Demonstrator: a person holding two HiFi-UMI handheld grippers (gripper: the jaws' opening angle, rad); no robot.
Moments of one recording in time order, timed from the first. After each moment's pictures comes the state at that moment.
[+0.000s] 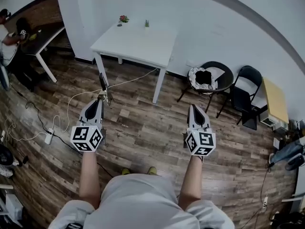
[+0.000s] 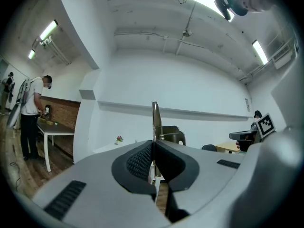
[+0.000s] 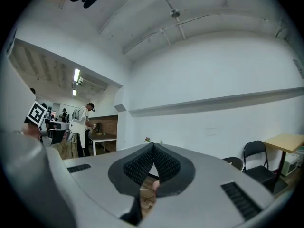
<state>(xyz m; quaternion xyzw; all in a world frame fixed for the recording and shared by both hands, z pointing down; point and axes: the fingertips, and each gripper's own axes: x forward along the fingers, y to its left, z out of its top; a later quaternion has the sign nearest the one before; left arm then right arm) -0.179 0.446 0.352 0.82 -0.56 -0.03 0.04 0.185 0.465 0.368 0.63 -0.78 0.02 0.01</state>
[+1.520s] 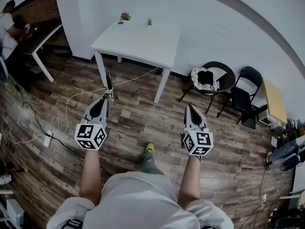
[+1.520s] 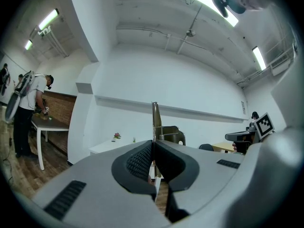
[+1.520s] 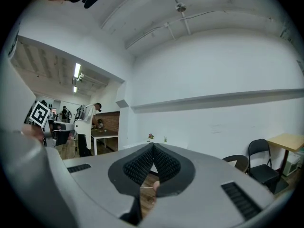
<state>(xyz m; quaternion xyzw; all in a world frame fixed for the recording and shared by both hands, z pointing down) -0.228 0.386 0.382 0.84 -0.53 -0.03 0.05 0.102 0.417 0.390 0.63 -0.78 0.02 0.03</state>
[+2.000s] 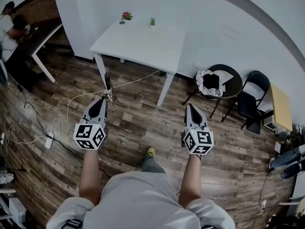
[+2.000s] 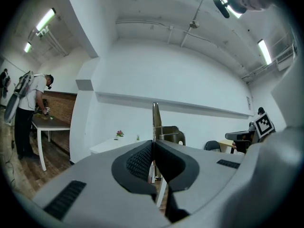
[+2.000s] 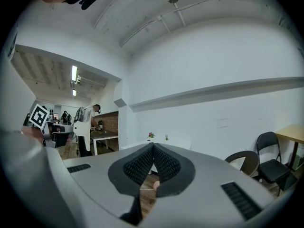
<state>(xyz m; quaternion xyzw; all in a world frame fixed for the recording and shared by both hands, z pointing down) -0.211 0.290 0.396 0.83 -0.55 -0.01 0.06 0.126 0.306 0.412 0.61 -0.79 0.05 0.02</state>
